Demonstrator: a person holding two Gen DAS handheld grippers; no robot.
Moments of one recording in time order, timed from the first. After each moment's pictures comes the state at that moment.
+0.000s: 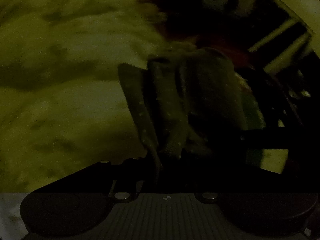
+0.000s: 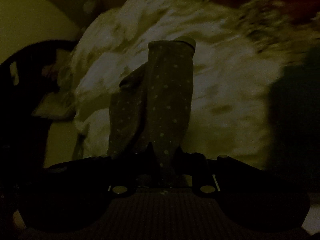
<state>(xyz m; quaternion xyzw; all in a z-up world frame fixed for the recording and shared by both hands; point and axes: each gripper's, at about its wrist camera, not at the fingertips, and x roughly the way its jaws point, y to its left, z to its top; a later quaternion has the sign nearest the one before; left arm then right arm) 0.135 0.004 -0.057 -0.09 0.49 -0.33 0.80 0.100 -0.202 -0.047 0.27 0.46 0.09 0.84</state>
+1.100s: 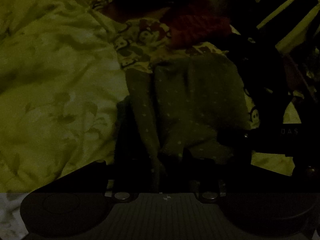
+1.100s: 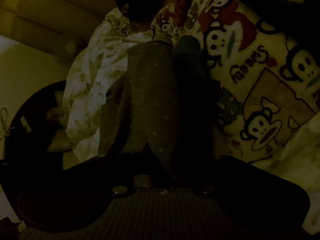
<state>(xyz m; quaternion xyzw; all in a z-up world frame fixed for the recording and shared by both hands) 0.102 -0.228 -0.064 -0.03 0.53 -0.27 0.81 0.053 -0.475 -0.121 0.40 0.45 0.10 0.79</state>
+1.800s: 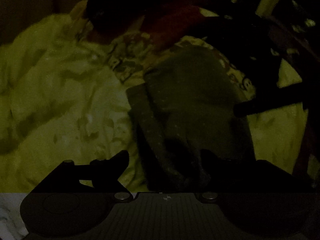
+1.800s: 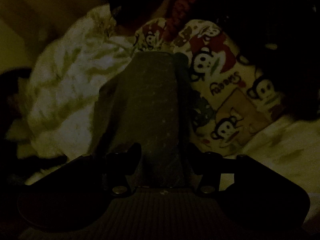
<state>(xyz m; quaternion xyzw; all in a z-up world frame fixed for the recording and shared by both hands) 0.059 -0.217 -0.021 0.14 0.47 -0.31 0.81 0.028 -0.431 -0.061 0.24 0.48 -0.02 0.84</state>
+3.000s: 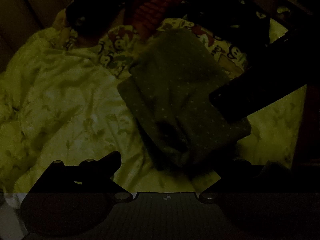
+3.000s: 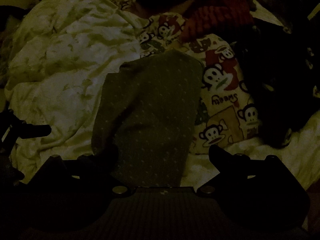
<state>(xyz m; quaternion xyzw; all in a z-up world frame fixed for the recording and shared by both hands) 0.038 -0.237 0.000 0.25 0.49 -0.32 0.77 0.039 -0.362 -0.008 0.06 0.54 -0.04 0.84</state>
